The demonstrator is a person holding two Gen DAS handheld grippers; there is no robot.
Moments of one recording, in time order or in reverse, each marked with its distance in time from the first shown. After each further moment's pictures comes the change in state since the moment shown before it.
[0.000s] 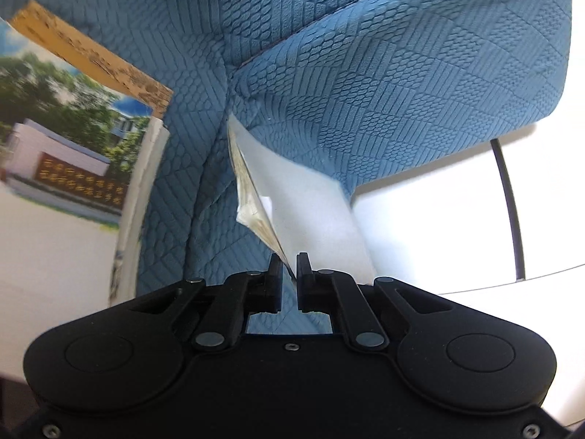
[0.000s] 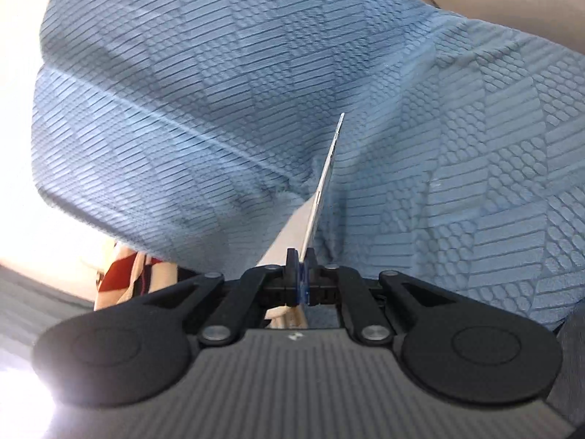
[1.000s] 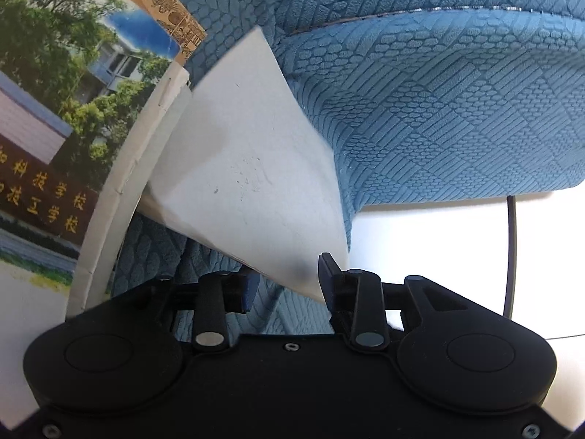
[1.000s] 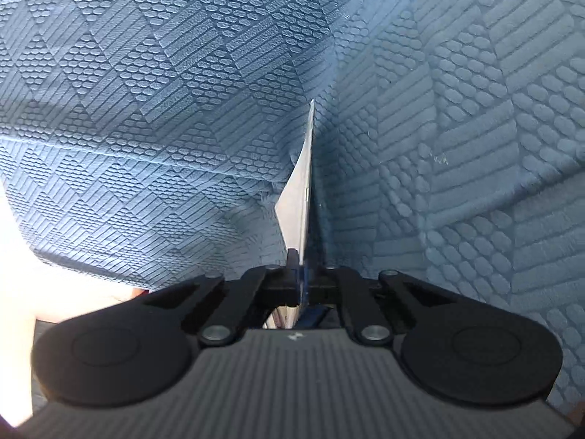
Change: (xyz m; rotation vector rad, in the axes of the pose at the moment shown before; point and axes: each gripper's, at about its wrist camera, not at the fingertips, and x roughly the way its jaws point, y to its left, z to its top) left arm 0.089 0.061 0.020 -0.249 0.054 -0.126; right arm 0.070 -0.065 0.003 0.242 0.042 0.077
